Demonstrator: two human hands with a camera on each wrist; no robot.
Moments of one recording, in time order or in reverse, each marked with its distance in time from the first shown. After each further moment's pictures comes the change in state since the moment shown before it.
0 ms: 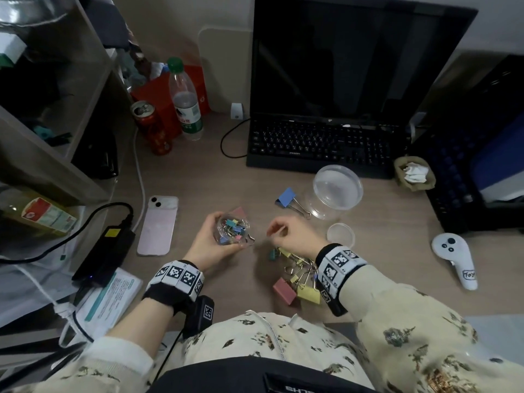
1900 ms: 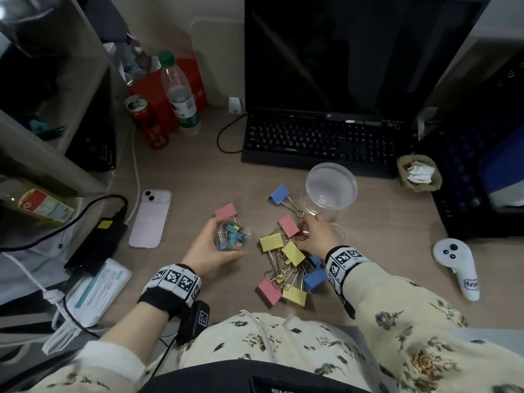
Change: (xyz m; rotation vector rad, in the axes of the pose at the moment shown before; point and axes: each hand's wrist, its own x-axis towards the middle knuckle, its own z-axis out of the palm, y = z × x) left_hand -0.013 0.001 0.027 0.109 -0.037 -0.076; right_hand 0.006 0.093 -0.024 -0.329 0.099 0.197
